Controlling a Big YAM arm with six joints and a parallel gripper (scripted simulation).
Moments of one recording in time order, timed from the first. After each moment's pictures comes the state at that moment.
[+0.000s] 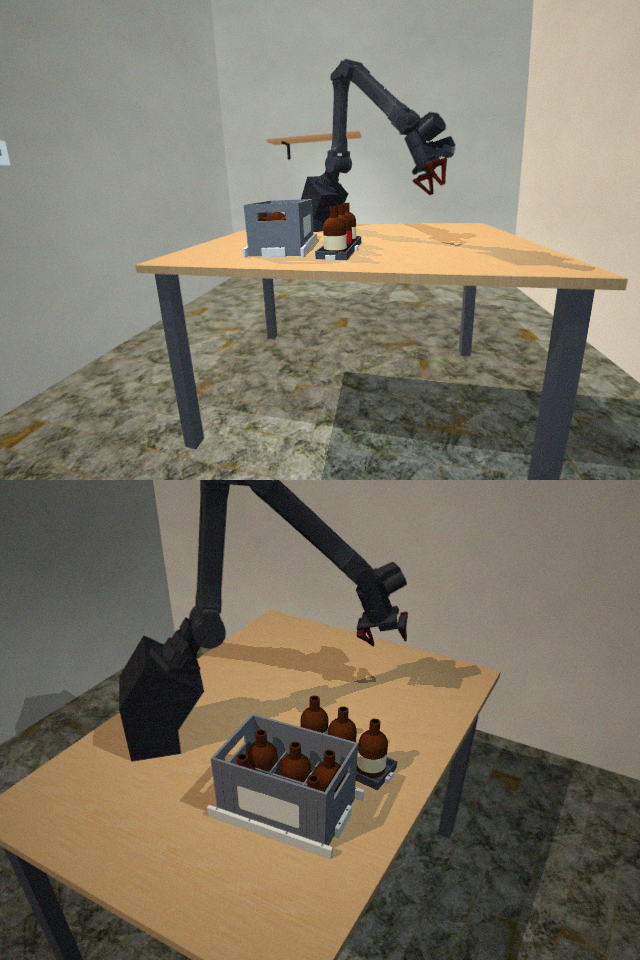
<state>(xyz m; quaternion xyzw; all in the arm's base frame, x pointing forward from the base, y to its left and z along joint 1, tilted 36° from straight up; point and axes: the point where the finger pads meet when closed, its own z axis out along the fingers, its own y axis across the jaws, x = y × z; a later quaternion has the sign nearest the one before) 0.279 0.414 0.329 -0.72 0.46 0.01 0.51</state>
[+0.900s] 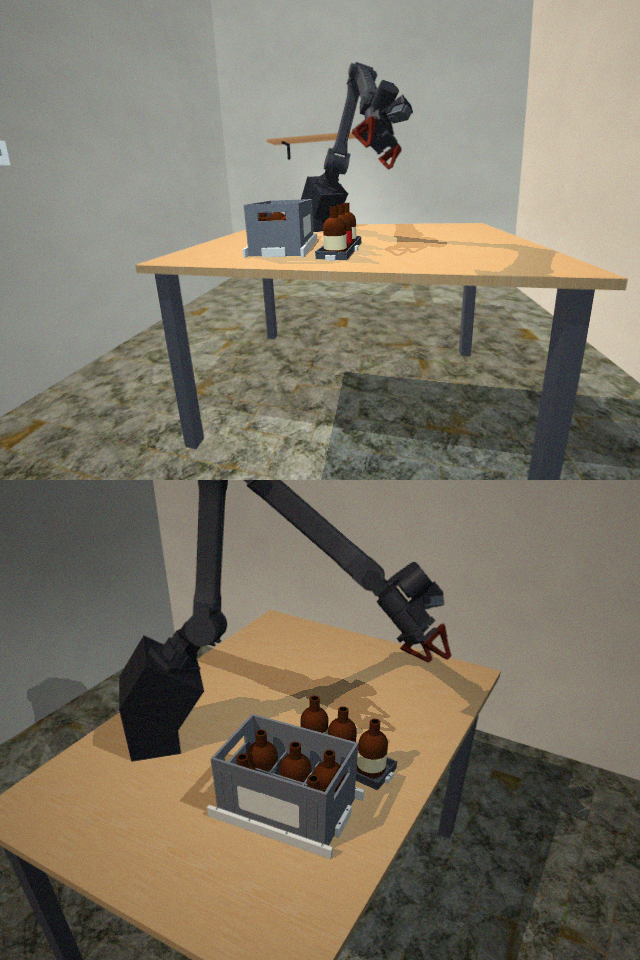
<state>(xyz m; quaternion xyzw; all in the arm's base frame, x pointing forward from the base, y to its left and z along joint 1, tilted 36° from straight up) 0.465 0.223 0.410 -0.36 0.70 -0.01 0.62</state>
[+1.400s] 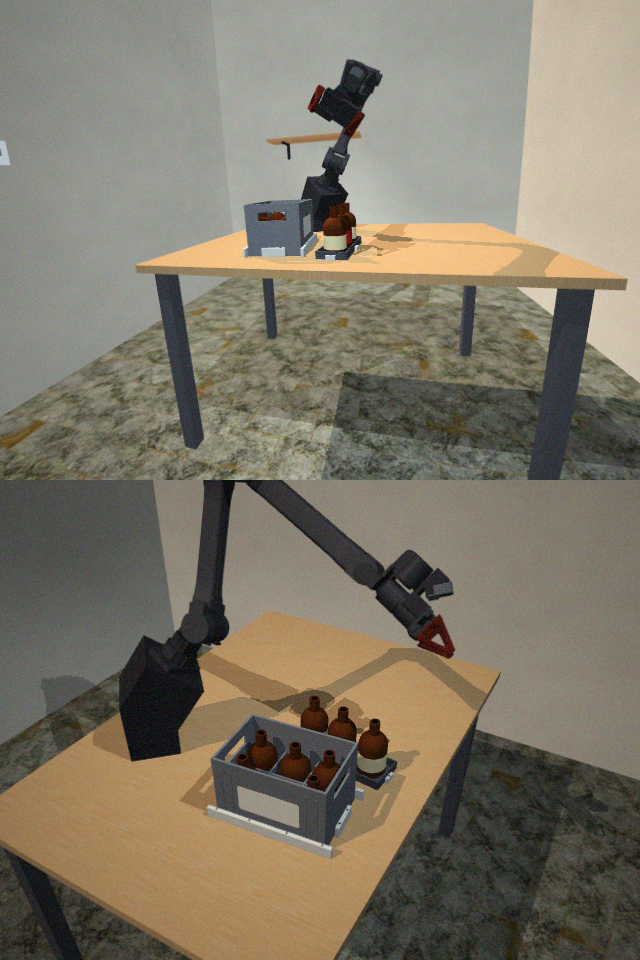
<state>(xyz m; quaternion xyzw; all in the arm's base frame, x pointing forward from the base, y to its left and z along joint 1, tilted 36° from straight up) 0.513 0.079 0.455 -0.14 0.73 -0.02 0.67</state>
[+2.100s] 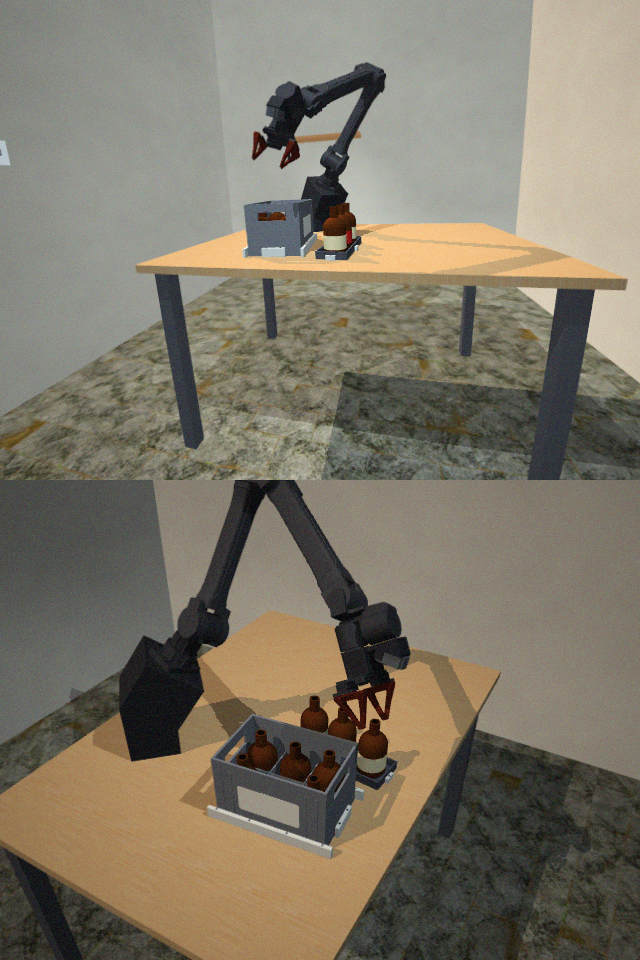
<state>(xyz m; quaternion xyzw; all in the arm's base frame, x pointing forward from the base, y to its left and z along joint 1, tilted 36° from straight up) 0.517 -0.065 0.274 0.04 0.89 0.08 0.45</state>
